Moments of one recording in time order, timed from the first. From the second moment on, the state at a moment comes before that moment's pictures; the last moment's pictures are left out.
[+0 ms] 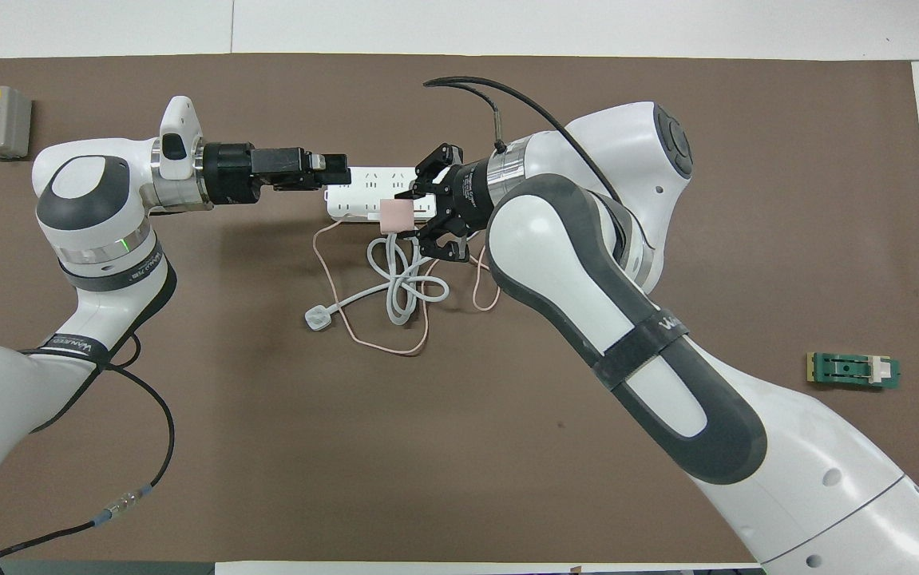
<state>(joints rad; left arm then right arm) 0.00 0.53 -0.15 -1.69 -1.48 1.78 0.79 0.34 0.49 0.15 -1.54 0.86 2.24 1.49</state>
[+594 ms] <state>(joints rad) -0.07 0.53 -0.15 -1.73 -1.48 1.81 0.64 0.34 0.49 0.15 -1.54 0.86 2.24 1.50</state>
